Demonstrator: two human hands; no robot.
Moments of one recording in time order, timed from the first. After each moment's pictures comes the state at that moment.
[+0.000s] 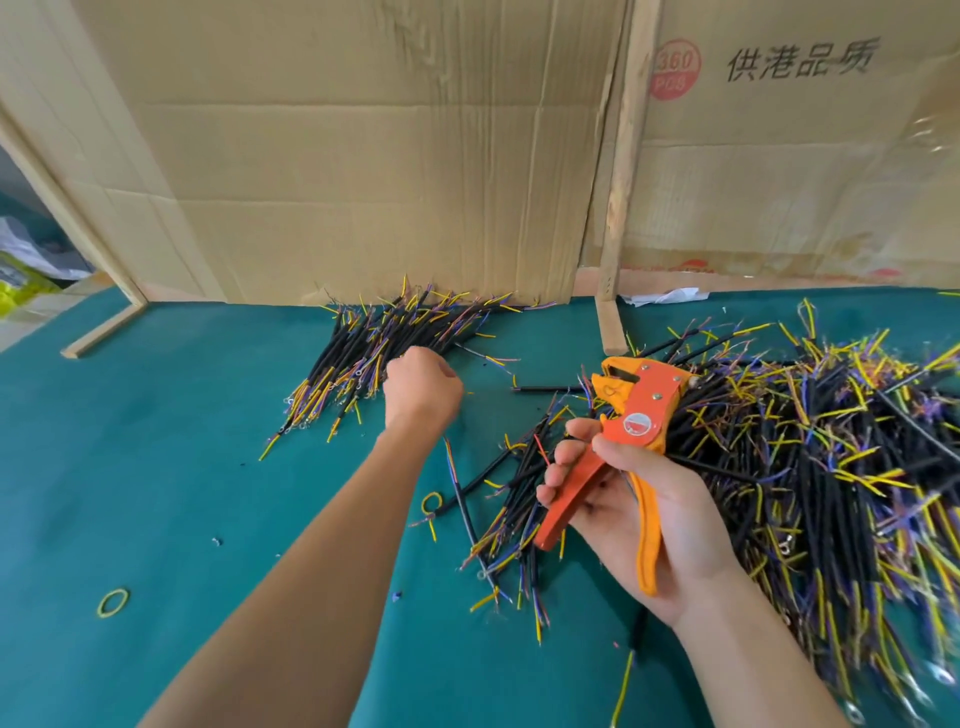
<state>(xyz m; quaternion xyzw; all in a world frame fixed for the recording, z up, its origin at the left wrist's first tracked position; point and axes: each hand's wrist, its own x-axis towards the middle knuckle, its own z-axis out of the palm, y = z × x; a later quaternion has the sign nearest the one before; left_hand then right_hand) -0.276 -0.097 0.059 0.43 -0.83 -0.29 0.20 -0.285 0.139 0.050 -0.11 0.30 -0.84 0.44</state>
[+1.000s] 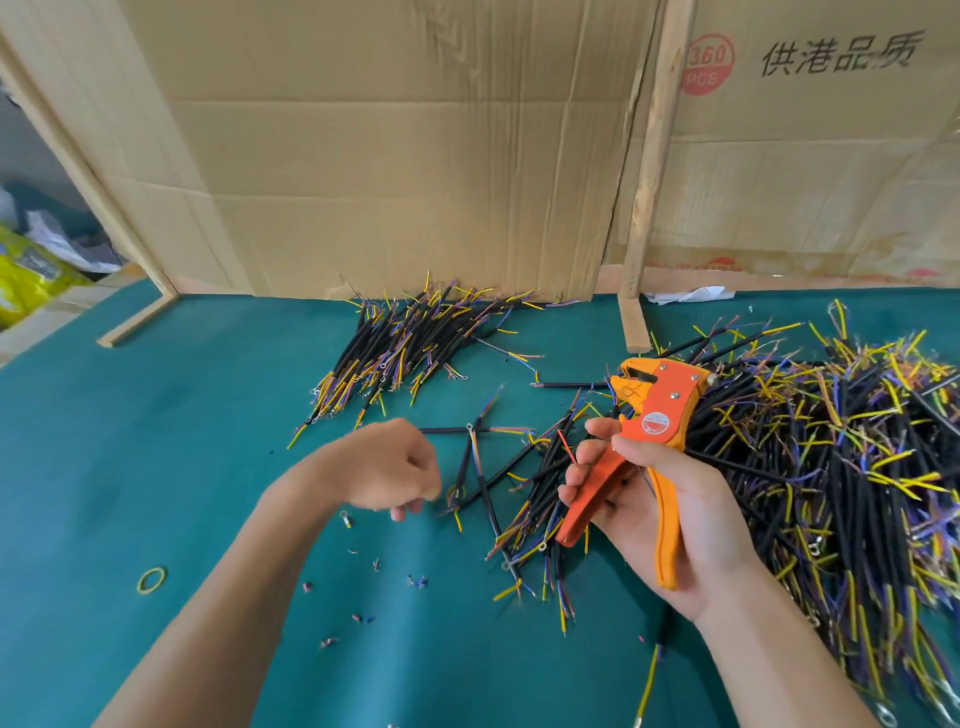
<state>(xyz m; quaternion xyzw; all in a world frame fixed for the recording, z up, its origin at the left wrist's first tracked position) -0.166 -0.093 0.091 0.27 -0.92 -0.25 -0.16 -0.284 0.136 0.045 -0.11 0.33 -0.83 0.43</state>
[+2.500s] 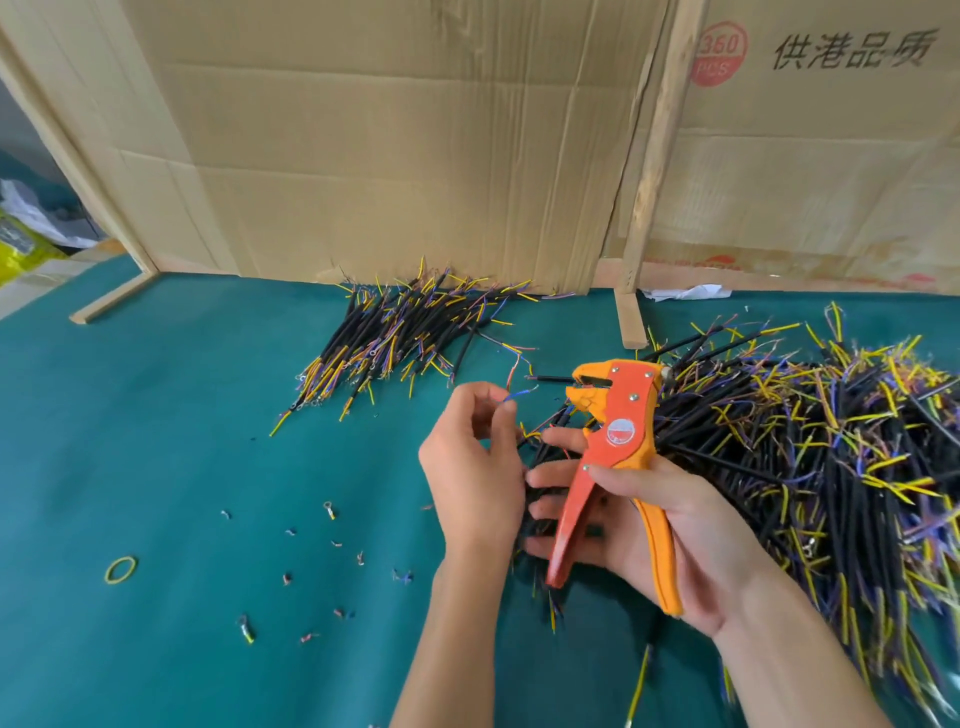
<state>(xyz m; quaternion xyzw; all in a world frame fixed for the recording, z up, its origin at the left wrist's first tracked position) -0.217 0.010 0.037 0.31 -0.69 -0.45 0.47 -0.283 0.147 0.053 -0.18 0.38 -0.74 0.52</state>
